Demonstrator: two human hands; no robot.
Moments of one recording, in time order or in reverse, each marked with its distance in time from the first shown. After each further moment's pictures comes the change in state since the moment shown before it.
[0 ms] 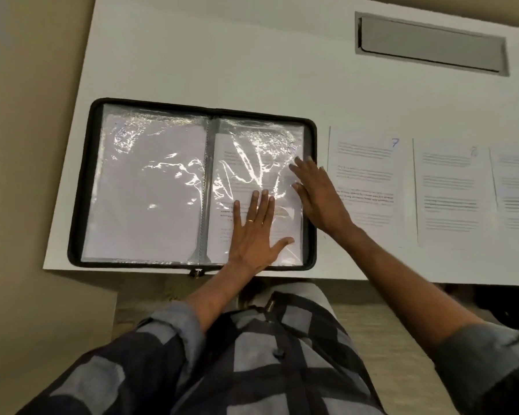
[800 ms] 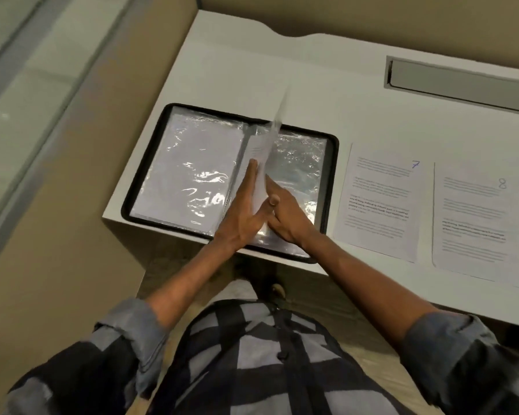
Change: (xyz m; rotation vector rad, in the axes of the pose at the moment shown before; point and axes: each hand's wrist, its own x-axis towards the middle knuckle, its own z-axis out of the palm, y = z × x) left_hand -0.067 0.011 -0.117 -0.895 0.273 -0.181; right_hand -0.030 -0.105 0.012 0.452 -0.149 -0.248
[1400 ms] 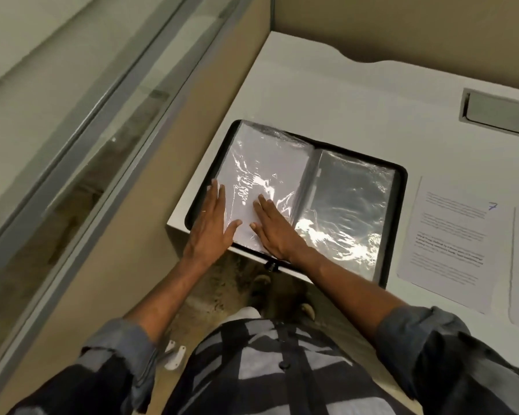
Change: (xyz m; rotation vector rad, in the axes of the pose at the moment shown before) left_hand -0.037 -0.130 -0.162 0.608 0.188 -0.097; right_hand 0.082 -0.036 0.134 -0.309 -0.326 0.030
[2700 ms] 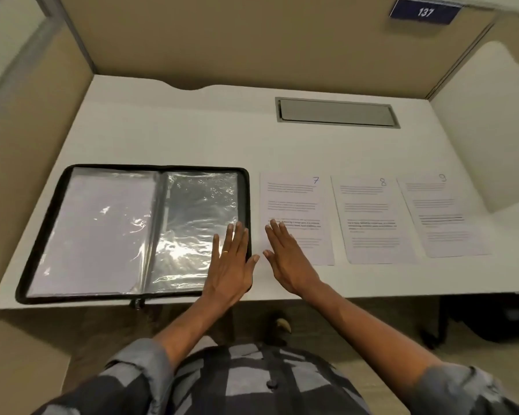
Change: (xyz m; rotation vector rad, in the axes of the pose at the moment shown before) left_hand -0.022 0.273 0.181 0.212 -0.215 0.435; right_hand -0.269 0.175 -0.087 -0.116 0.367 0.407
